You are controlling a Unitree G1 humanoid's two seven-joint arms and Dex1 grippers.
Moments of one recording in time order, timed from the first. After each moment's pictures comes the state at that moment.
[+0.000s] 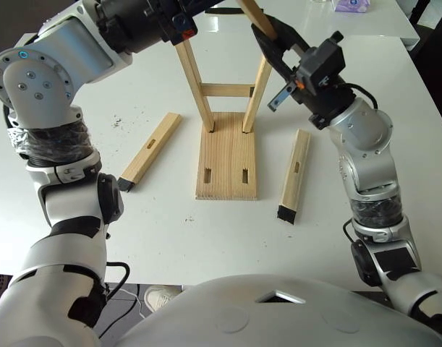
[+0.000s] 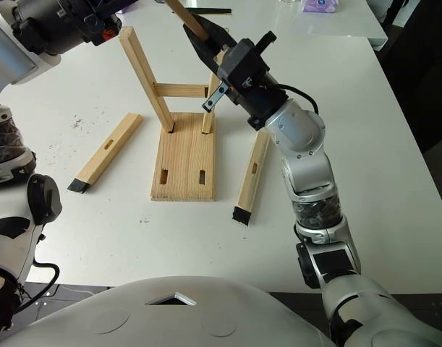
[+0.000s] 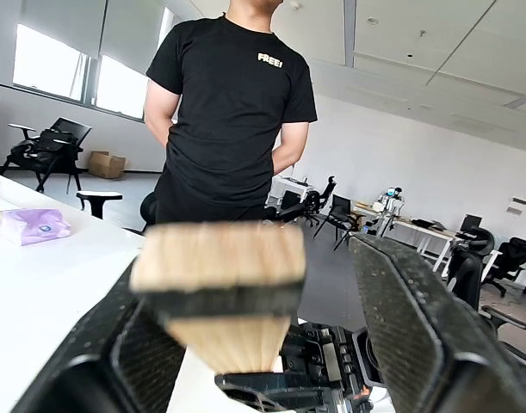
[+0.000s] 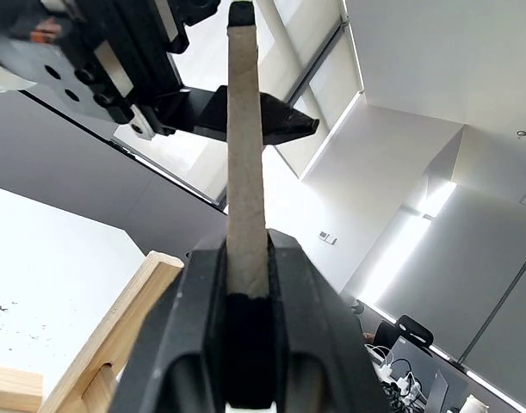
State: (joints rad) left arm -0.87 0.51 0.19 -0.06 -1.27 1.01 -0.53; right arm -0.41 -0.28 0.18 -0.25 0.03 -0.11 0.46
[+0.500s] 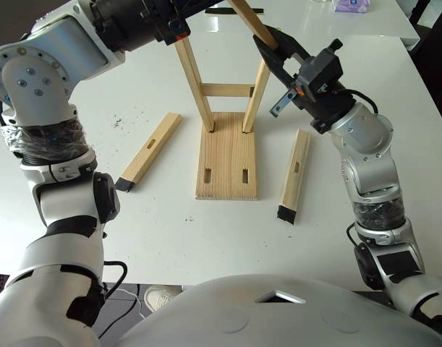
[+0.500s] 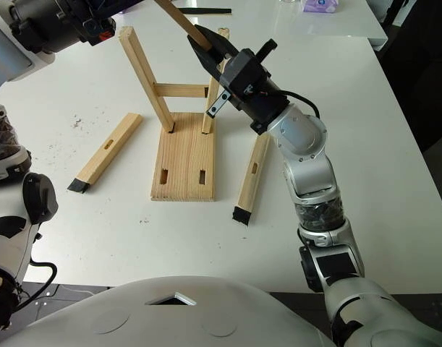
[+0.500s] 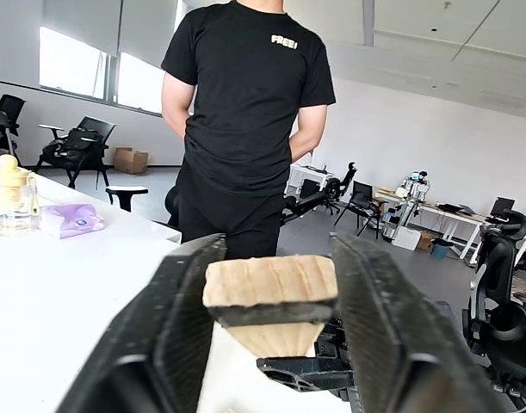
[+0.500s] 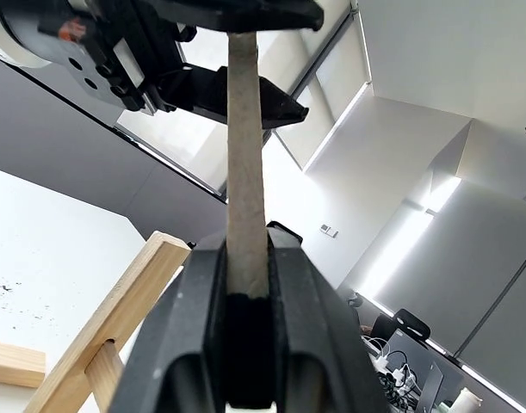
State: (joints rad) left arm -0.88 0.53 0.19 -0.04 -1.15 1.01 -0.60; right arm -0.40 -0.31 0.17 -0.25 0.02 -0.11 0.47
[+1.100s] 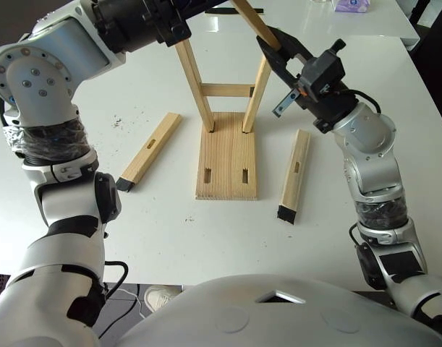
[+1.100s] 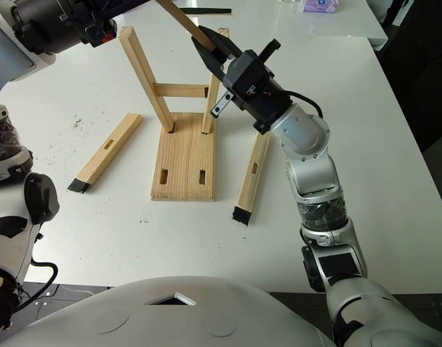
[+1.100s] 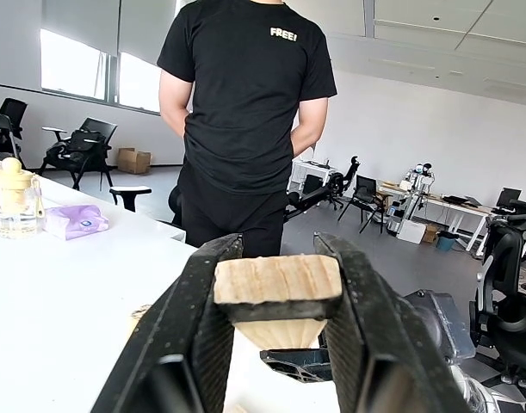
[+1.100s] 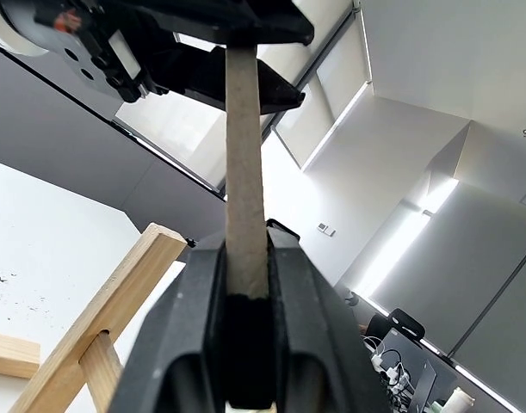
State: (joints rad) left arm -0.88 0.52 0.19 -0.06 -1.08 1.00 -0.64; right arm -0.40 -0.32 0.17 -0.23 0.02 -0.12 0.48
